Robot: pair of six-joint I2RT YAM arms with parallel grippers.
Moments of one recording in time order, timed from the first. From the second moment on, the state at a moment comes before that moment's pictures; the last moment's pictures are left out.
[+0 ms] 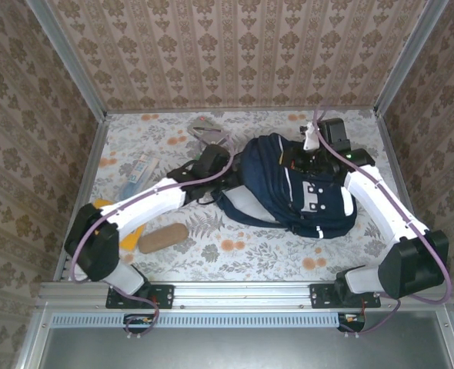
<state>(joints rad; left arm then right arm) -0.79 1.51 1.11 -0.37 0.03 -0.91 0.22 1.36 1.19 -0.62 -0.45 0.50</state>
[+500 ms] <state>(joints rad) -0.24 1.15 0.88 -0.68 0.00 -0.79 0.46 1.45 1.19 -0.63 -0.23 0.47</state>
